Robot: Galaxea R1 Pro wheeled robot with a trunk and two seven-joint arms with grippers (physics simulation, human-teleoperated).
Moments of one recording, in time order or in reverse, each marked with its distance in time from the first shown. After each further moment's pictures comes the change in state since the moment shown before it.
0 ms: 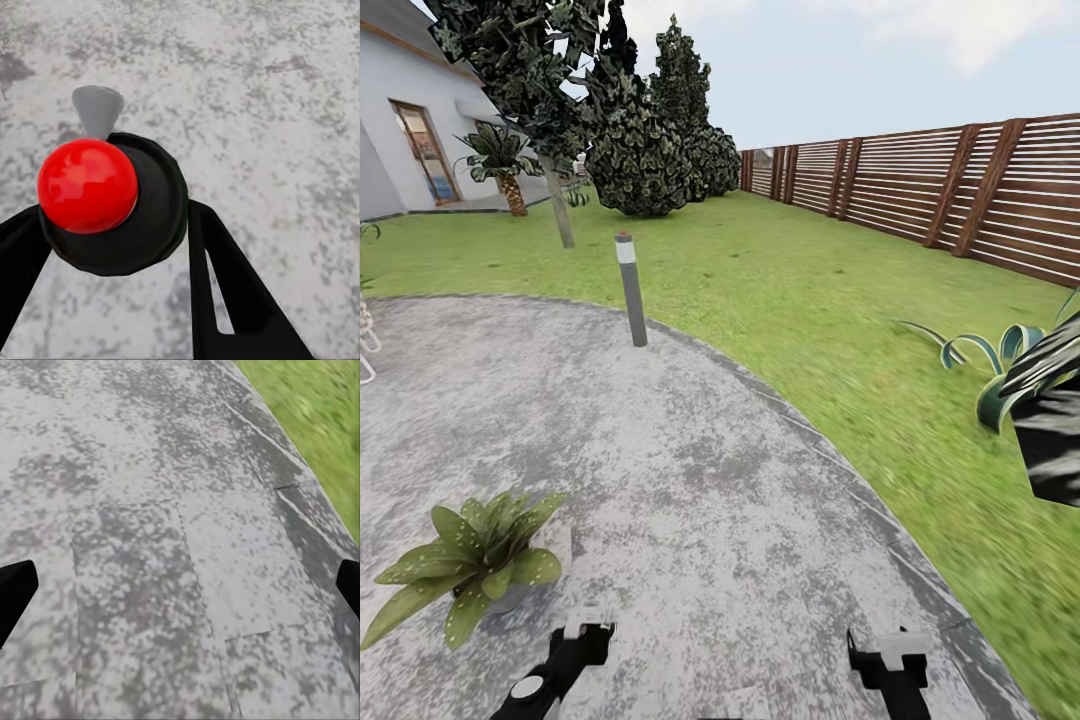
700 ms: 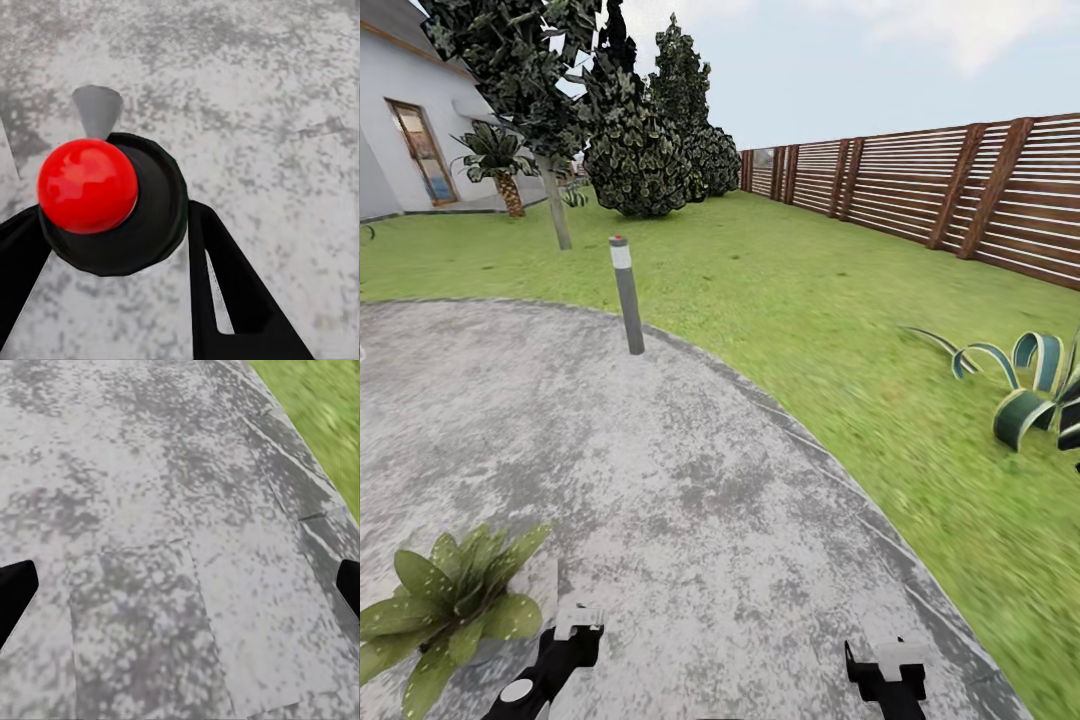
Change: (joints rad) left arm 0.007 0.028 -0.009 -0.003 0.000 -0.014 0.011; right arm 0.000 0.001 -0.001 0.044 0.002 0.000 -0.002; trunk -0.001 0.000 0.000
